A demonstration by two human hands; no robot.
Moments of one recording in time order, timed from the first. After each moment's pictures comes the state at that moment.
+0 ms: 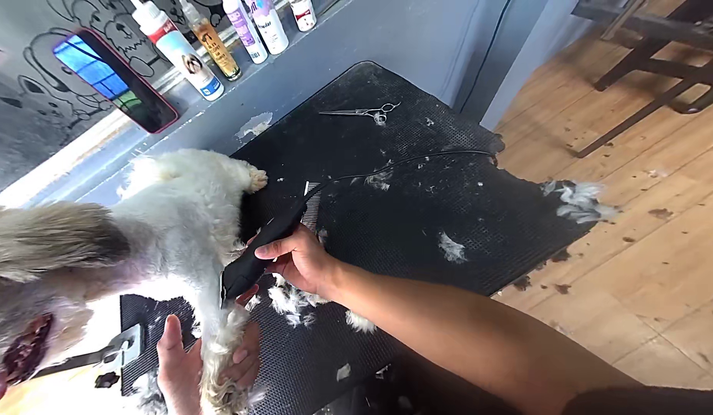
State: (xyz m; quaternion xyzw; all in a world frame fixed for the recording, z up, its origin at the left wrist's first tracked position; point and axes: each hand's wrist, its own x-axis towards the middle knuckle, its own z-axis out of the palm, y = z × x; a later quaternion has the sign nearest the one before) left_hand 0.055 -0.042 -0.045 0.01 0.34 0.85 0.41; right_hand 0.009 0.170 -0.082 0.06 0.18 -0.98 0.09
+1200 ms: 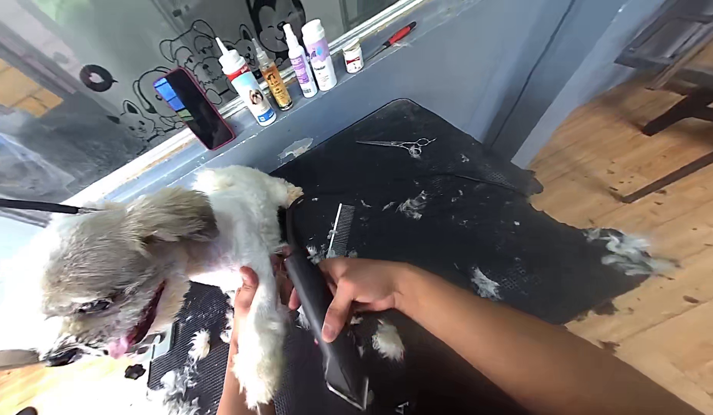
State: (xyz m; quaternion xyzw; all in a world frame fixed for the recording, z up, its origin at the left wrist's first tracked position) left_hand -0.017 0.004 -0.070 0.19 0.47 0.83 0.23; right_hand 0.033 0.236 -0.030 -0.15 0.49 -0.78 0.37
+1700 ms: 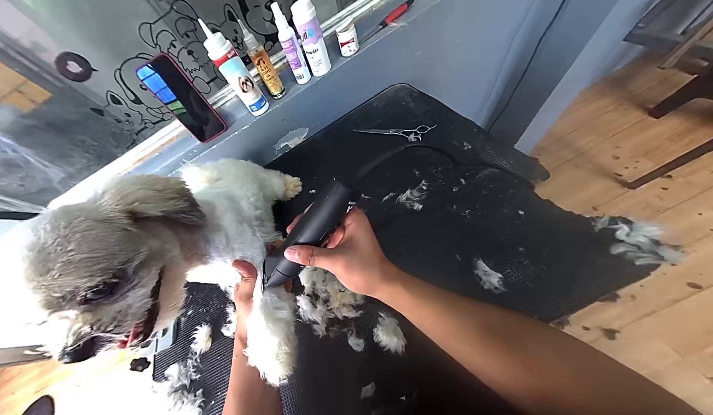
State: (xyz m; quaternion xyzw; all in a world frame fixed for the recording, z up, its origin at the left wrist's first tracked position) left_hand -0.024 0.003 -0.084 0.21 0.44 0.85 0.17; right_hand 0.026 0.210 -0.025 -0.09 0.49 -0.85 -0.16
